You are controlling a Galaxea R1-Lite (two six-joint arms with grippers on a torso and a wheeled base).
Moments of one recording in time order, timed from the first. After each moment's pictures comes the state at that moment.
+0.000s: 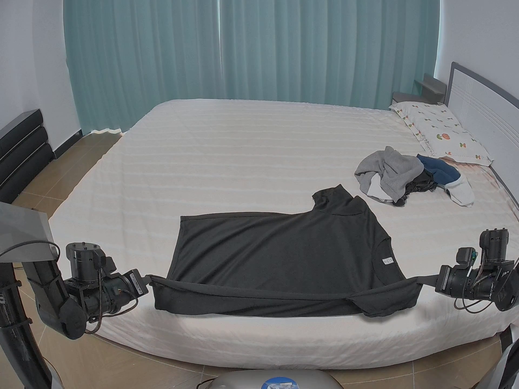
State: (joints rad) left arm -0.07 2.09 -0.26 -1.24 -0.19 -0.57; right arm -0.13 1.82 -0.25 -0.88 0.49 0.31
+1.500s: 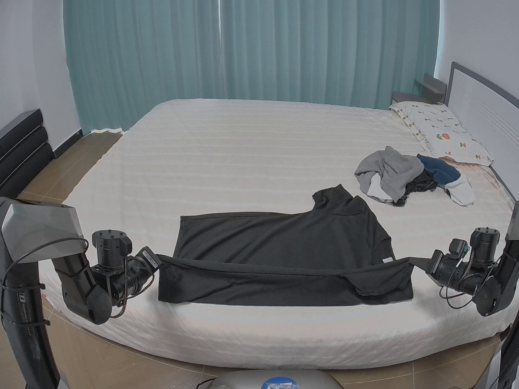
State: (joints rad) left arm -0.14 2.24 -0.51 -1.23 0.03 -0.83; right arm -0.12 2.08 -0.26 -1.38 0.50 0.56
